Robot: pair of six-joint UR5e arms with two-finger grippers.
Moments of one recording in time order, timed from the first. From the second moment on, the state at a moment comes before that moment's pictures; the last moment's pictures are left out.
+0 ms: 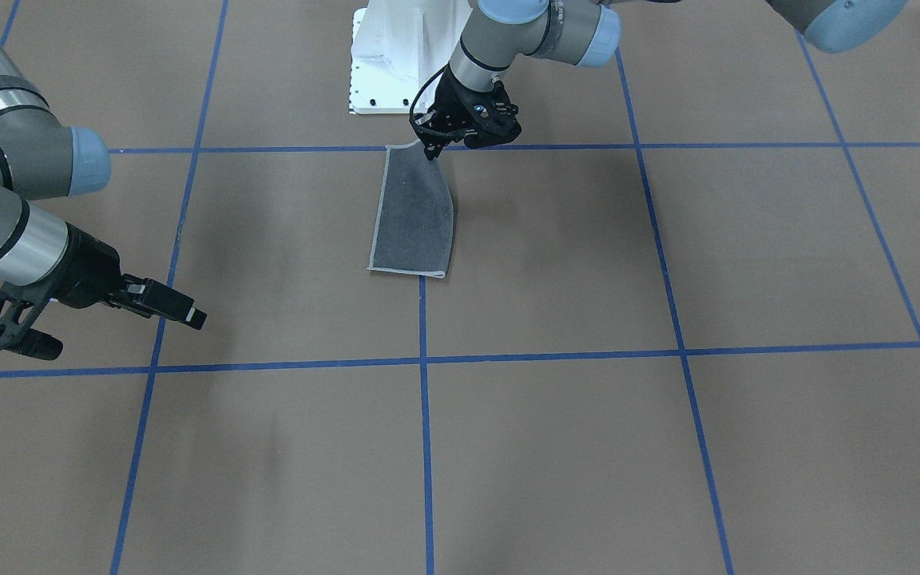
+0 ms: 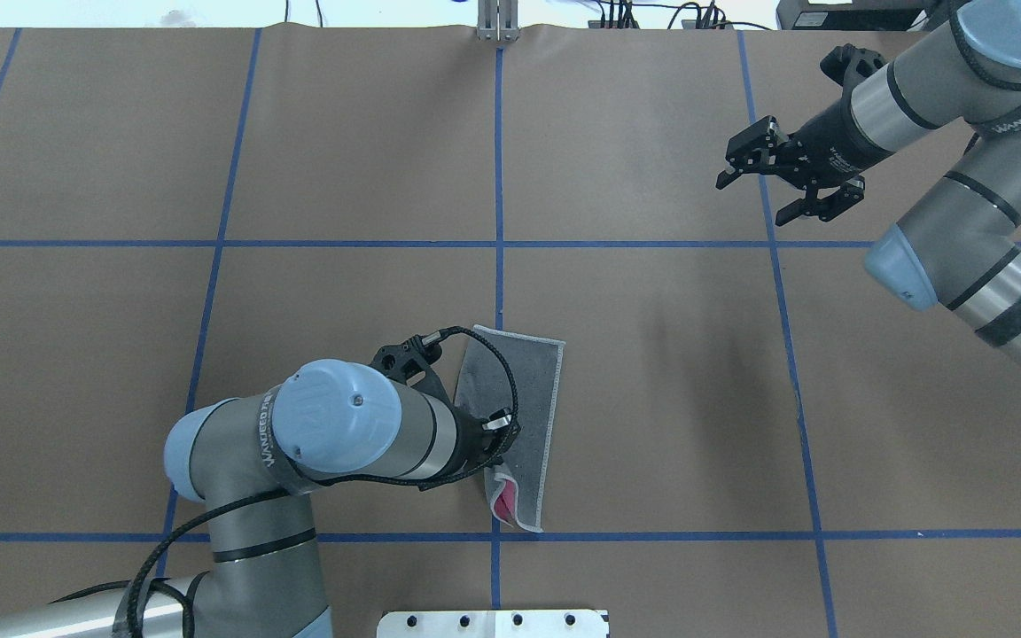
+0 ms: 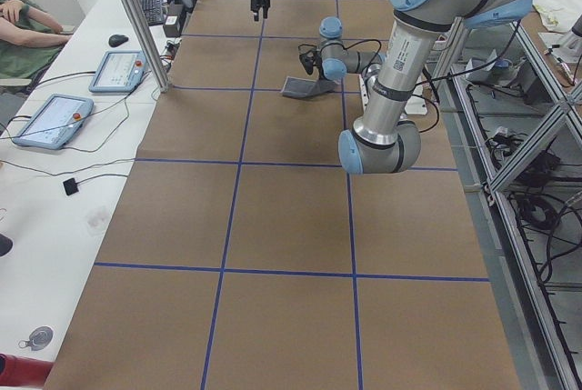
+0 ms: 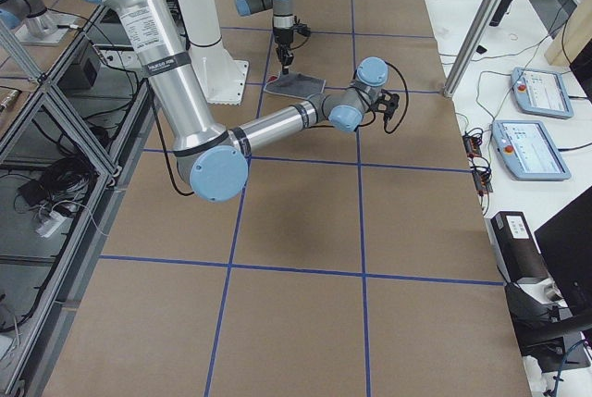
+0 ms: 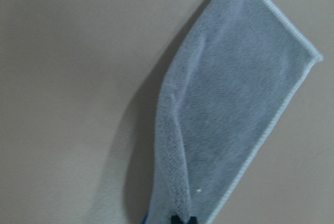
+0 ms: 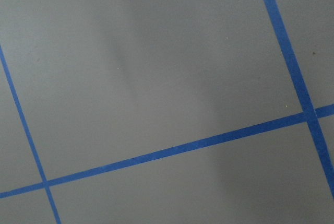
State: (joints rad) left arm -0.33 -2.22 -1.71 -1.92 -1.79 -1.96; right arm 1.00 -1.17 1.53 -1.00 2.41 1.38
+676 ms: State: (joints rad) left arm -0.45 -2.28 -1.56 -1.94 -1.79 -2.07; right arm 1.00 -1.17 1.52 -1.00 2.41 1.38
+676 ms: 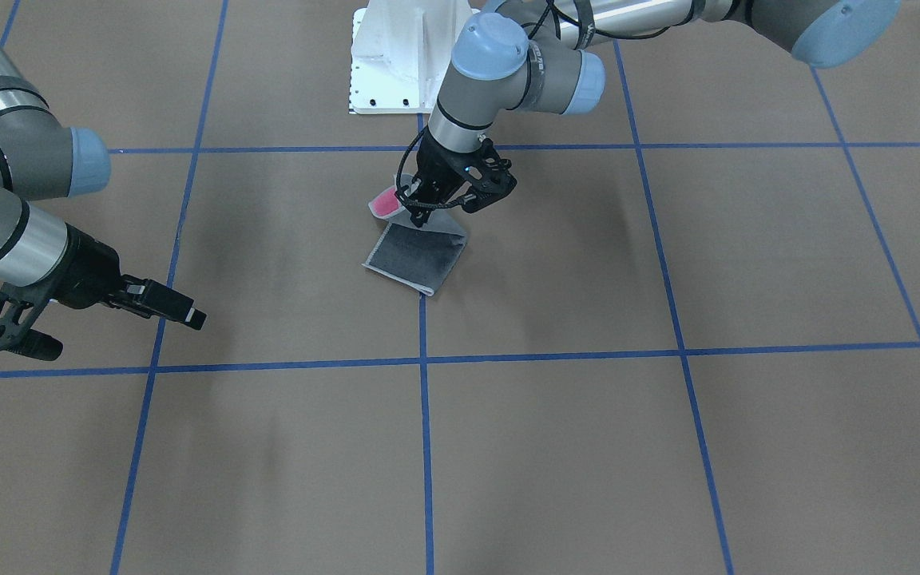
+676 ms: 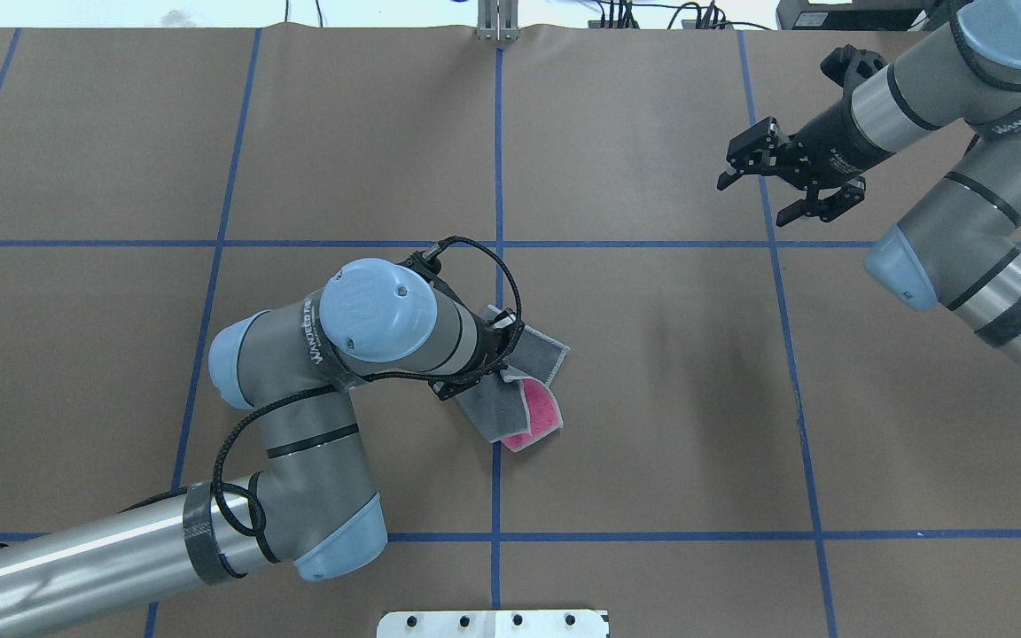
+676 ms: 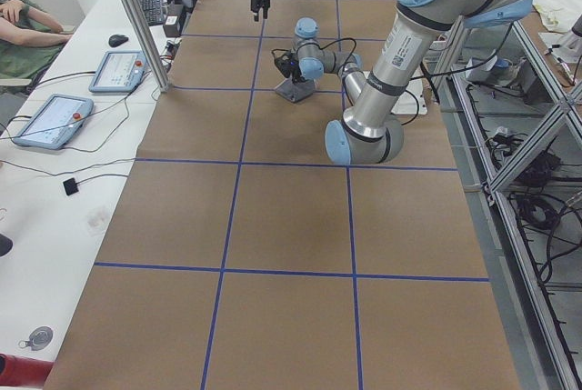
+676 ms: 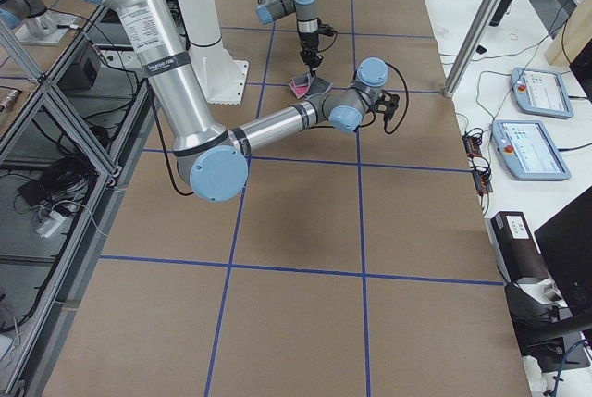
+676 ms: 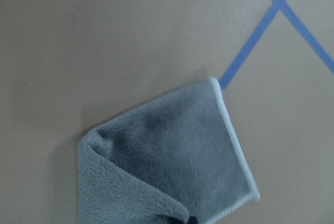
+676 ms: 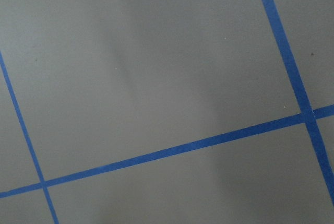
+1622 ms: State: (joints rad) left arm -0.49 -2.29 -1.42 -2.10 -1.78 -2.24; right arm 1.00 -1.16 1.53 -1.00 2.41 1.38
